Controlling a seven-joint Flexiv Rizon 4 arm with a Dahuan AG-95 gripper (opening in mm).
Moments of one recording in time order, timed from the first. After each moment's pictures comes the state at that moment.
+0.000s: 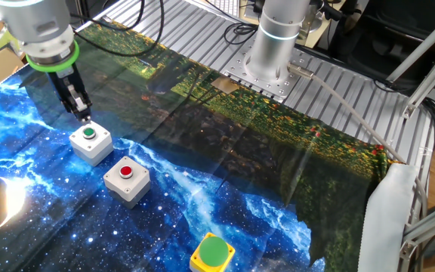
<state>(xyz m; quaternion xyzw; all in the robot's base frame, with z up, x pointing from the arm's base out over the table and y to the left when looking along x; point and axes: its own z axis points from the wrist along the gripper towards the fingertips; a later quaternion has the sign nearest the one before) 0.599 -0.235 0.137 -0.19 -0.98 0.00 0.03</state>
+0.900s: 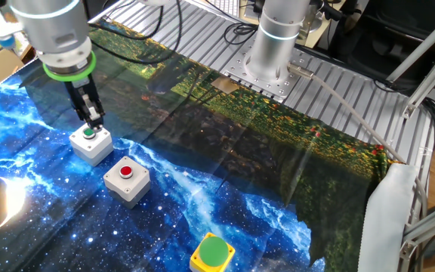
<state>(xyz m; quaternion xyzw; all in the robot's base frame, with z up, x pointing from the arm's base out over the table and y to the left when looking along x) 0.594 -0.209 0.133 -0.23 -0.97 0.01 0.02</state>
